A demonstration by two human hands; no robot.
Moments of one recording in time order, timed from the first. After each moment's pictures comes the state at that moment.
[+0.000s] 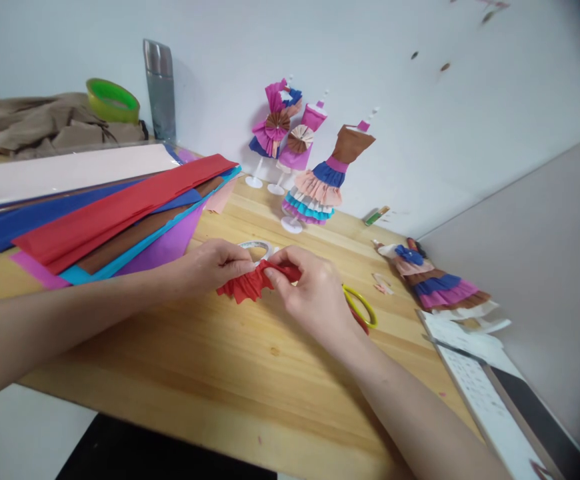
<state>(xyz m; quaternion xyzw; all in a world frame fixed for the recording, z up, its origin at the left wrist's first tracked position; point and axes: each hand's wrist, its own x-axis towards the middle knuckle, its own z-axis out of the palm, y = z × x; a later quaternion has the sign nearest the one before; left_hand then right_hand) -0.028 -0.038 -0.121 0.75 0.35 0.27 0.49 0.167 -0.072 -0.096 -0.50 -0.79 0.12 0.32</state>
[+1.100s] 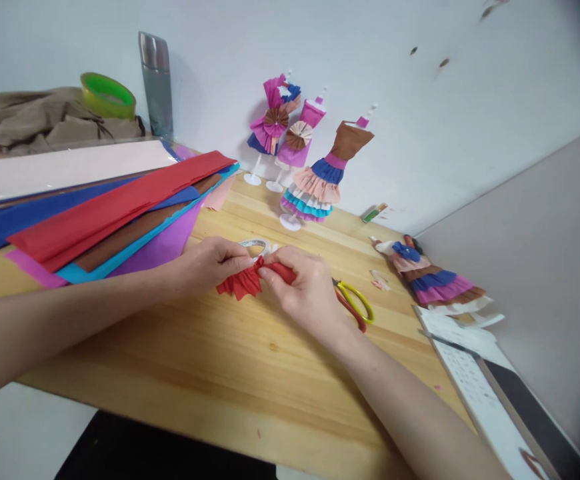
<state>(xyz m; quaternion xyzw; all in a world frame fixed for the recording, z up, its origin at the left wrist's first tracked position) -0.025 -0.038 -0.124 0.73 0.37 0.28 0.50 0.167 -0.070 -0.101 -0.45 -0.82 0.12 0.32</state>
